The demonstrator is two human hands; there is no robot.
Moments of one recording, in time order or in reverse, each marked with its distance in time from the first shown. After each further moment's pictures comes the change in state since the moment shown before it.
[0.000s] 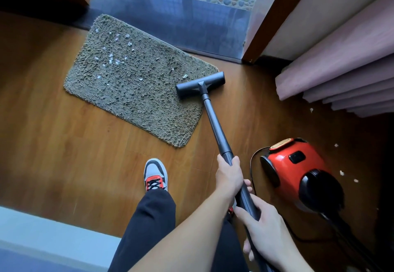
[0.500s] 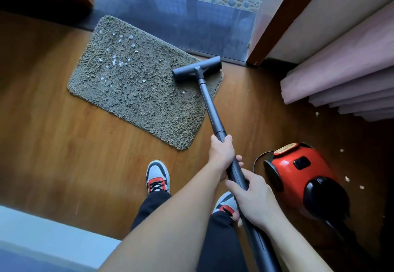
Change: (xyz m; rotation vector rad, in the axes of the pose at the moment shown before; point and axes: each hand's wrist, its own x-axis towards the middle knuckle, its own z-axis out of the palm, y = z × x) left_hand 0.032 0.069 -0.012 -0.009 0.054 0.064; right_hand 0.047 -0.054 -0.004 -0.038 0.006 -0.117
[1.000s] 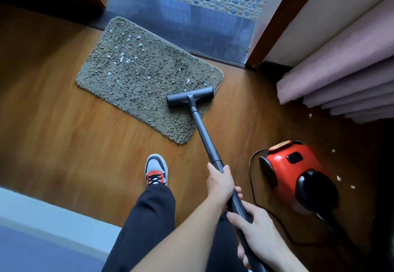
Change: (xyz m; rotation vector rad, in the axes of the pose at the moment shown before) left_hand -0.066 -0.097 -0.016 0.013 0.046 -0.055; right_hand -0.079 0.065 0.017 0.128 -0.170 0.133
